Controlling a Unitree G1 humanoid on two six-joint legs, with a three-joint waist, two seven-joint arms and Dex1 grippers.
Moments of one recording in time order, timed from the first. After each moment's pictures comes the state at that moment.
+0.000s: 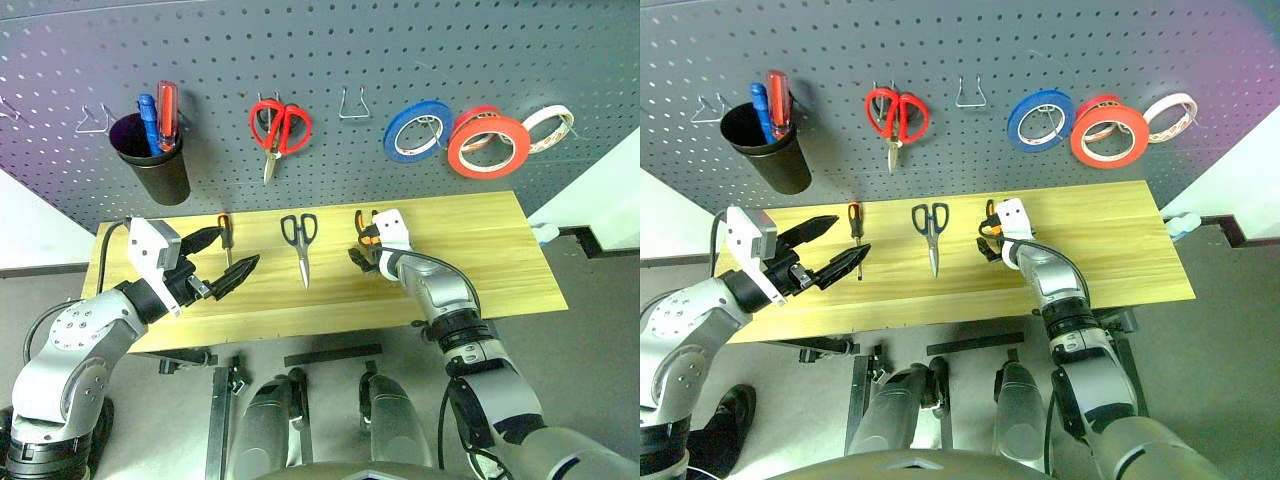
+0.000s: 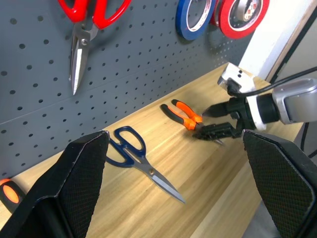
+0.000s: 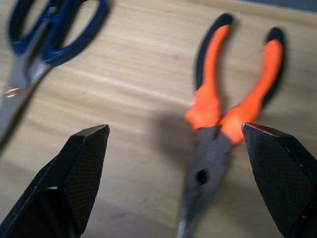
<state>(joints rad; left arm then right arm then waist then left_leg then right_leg) 0.01 0.62 0.27 -0.51 -0.66 0.52 -0.64 -0.67 -0.16 0.04 0.55 0.04 0.52 0.28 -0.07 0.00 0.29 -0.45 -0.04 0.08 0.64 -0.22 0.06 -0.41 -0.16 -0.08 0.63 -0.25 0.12</state>
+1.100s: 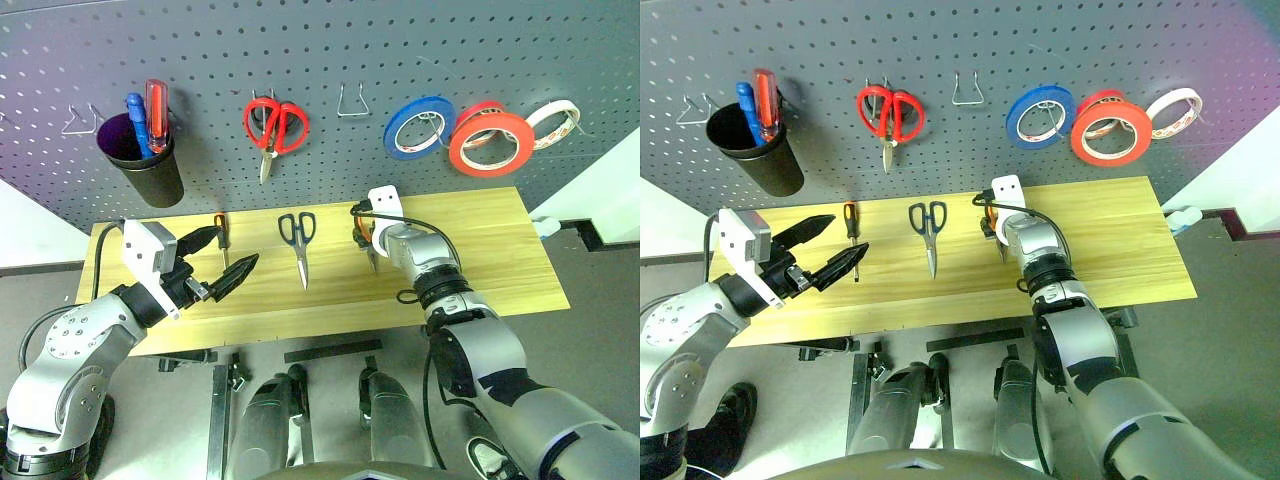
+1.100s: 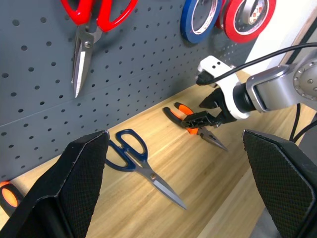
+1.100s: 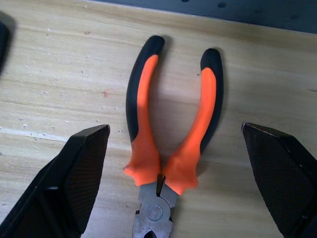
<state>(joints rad) 0.04 0.61 0.29 -0.55 -0.69 0.52 -0.60 -0.95 -0.09 -0.04 0.88 0.02 0.61 0.03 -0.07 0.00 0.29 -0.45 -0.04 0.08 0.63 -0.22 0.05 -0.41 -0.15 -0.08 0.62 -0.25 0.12</state>
